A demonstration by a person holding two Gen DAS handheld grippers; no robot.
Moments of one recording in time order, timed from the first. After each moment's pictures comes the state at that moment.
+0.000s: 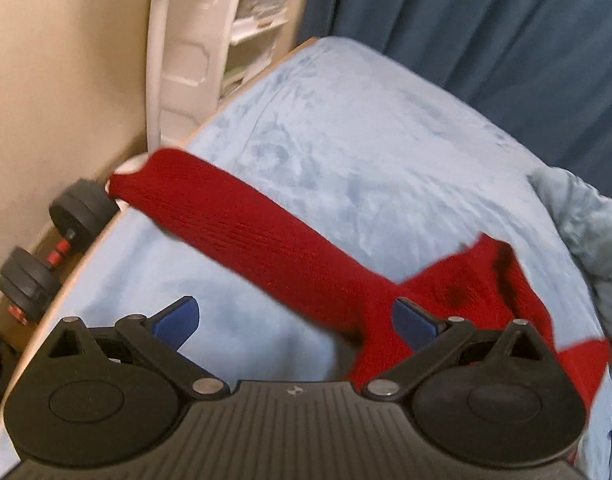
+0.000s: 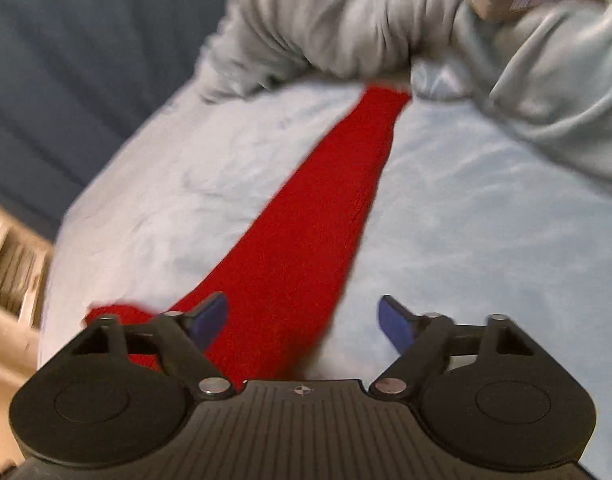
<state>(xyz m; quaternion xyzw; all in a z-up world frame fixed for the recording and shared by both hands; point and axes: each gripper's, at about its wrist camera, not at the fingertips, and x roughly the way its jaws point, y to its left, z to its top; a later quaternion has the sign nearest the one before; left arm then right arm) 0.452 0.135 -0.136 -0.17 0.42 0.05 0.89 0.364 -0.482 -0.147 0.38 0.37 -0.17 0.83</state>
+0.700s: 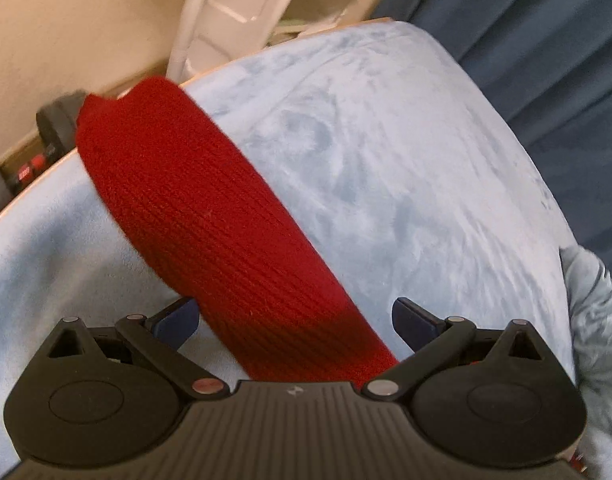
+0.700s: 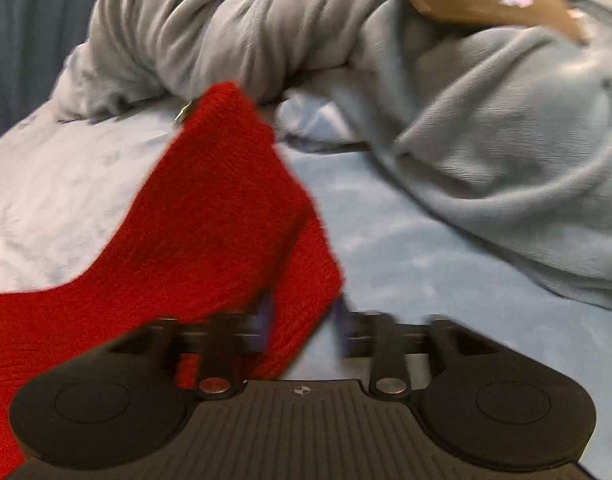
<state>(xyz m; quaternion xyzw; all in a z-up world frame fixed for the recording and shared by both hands) 0.548 0.167 -0.203 -0.31 0.45 0.10 0.83 0.405 -0.515 -0.198 0.23 0.37 -0.38 0.81</state>
